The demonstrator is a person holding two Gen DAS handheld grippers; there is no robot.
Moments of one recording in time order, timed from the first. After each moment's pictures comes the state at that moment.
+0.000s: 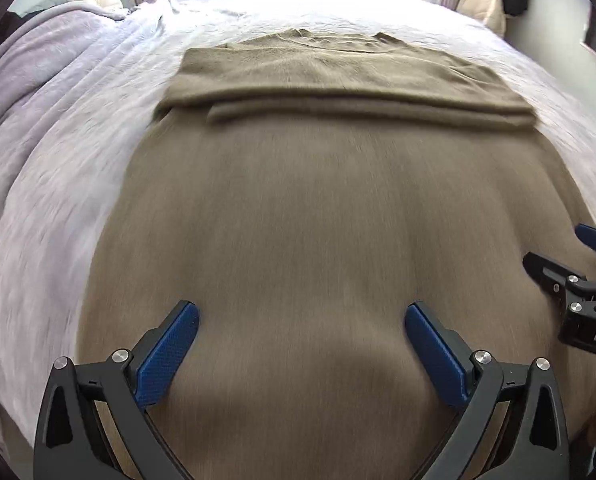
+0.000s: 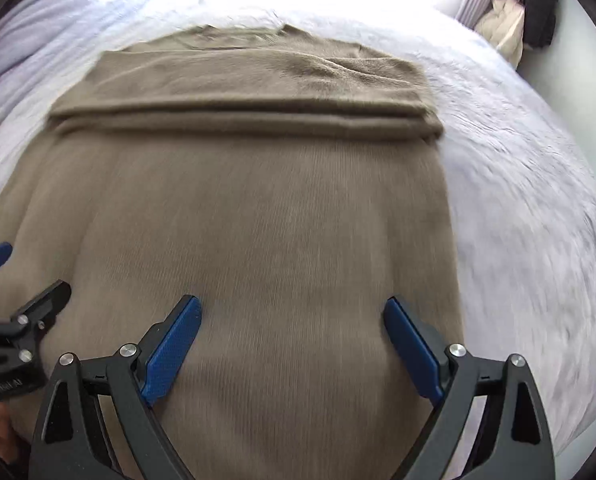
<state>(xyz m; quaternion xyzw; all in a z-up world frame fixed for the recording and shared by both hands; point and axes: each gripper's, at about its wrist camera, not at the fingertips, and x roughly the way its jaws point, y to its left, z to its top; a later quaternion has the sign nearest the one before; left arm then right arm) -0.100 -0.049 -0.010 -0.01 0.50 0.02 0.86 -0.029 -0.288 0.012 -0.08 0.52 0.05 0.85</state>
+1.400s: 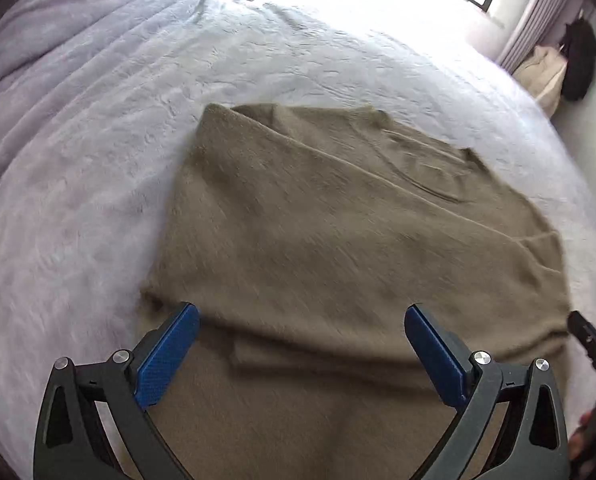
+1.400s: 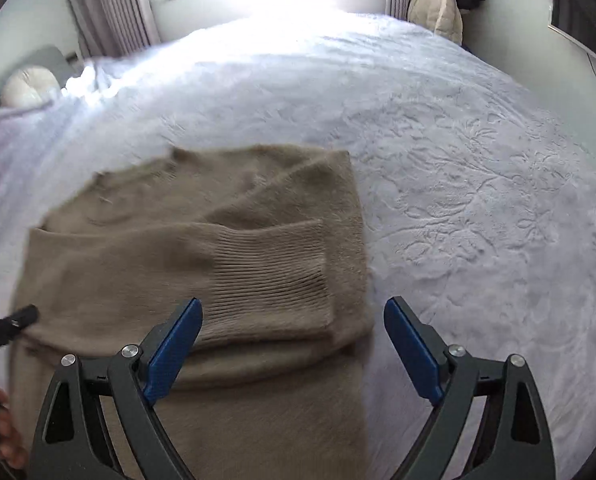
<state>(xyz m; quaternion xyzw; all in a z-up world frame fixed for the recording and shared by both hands) 0.054 -0.010 0.034 -0.15 0.50 0.05 0.85 0.102 -0.362 0.049 0.07 0.46 -0.01 0.89</state>
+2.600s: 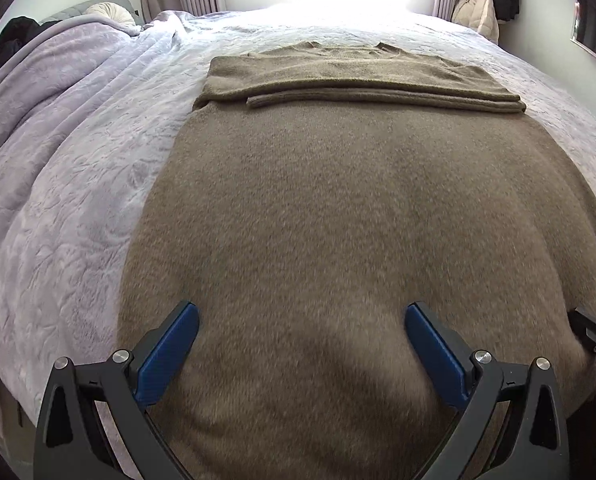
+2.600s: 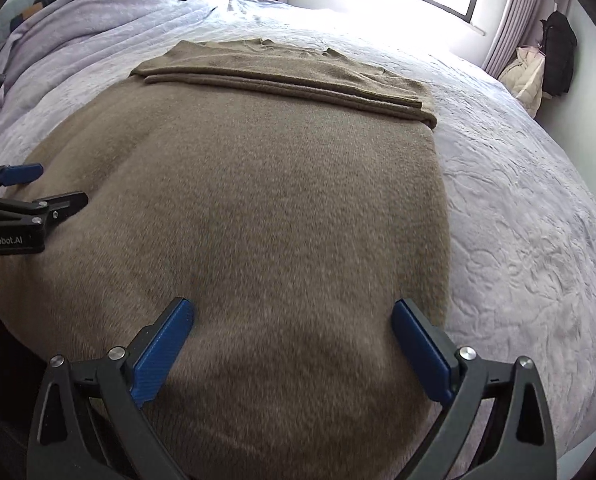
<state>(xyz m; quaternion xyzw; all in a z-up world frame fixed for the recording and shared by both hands) -0.149 -0.057 -0.001 0.01 0.47 0.03 0.88 -0.129 -0.309 0.001 -0.13 0.46 0.12 0.87</state>
